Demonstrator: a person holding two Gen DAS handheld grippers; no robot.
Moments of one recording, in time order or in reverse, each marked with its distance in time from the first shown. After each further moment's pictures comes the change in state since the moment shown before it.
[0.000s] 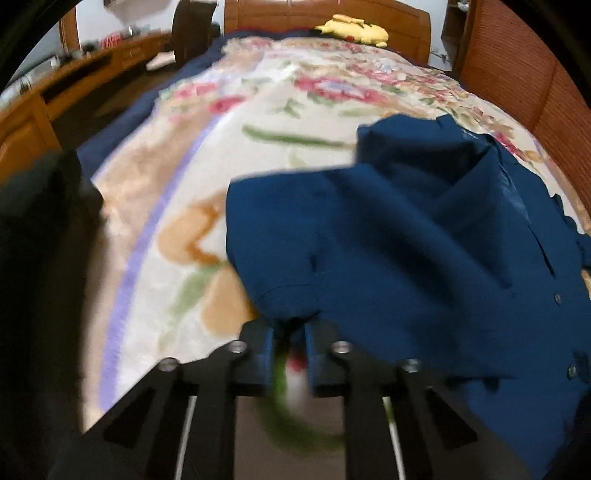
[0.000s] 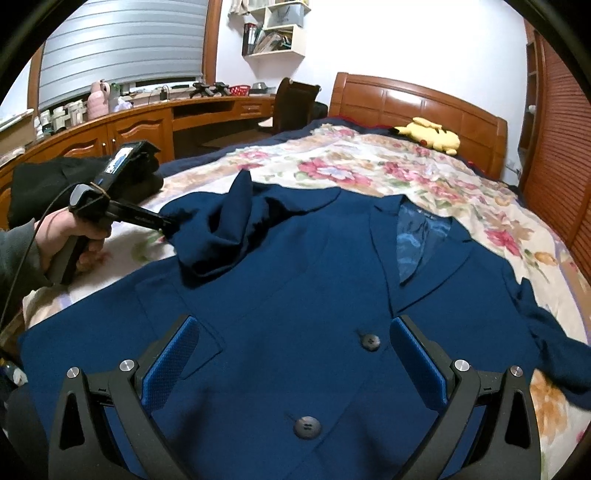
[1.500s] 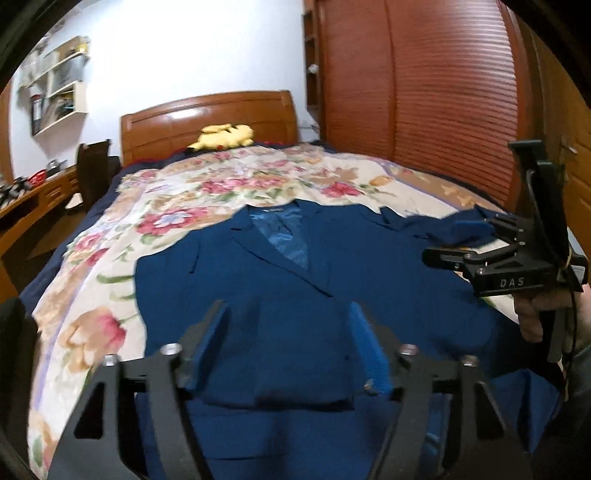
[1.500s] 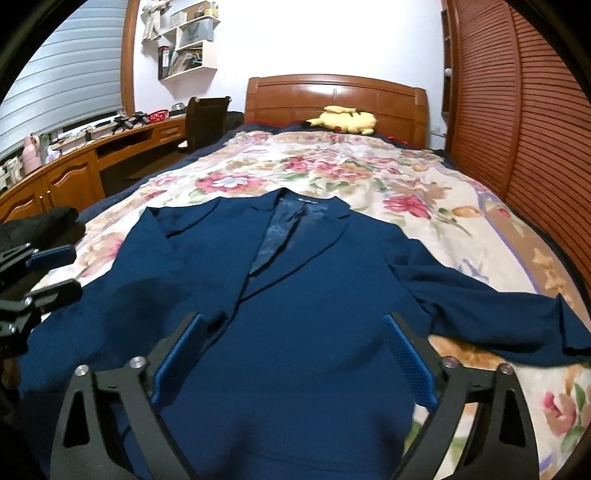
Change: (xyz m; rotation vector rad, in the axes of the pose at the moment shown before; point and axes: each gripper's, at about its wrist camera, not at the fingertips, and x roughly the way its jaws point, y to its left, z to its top) left arm -0.146 -0.212 -0.058 0.277 -0.430 -0.255; right arm -0.044 -0.095 -0.017 0.210 -0.006 -0.168
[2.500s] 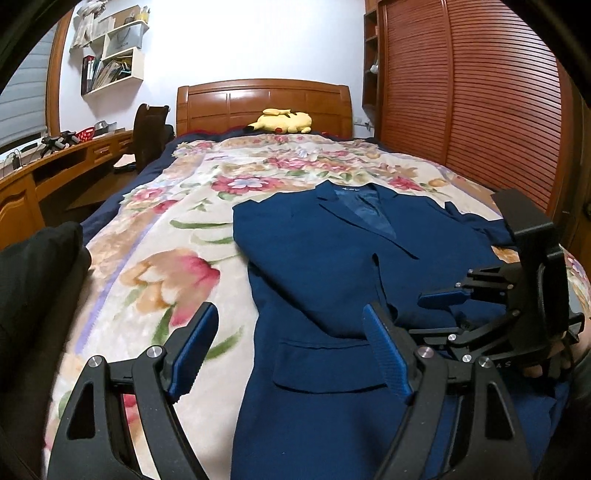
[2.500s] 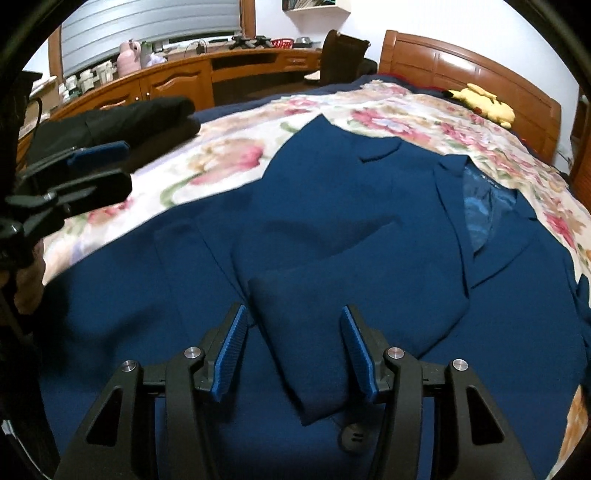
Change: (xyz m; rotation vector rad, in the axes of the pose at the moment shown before) left arm -0.030 0.101 -0.055 -0.133 0.043 0.114; right arm 0.087 0.097 -0.005 -0.284 0.226 0.341
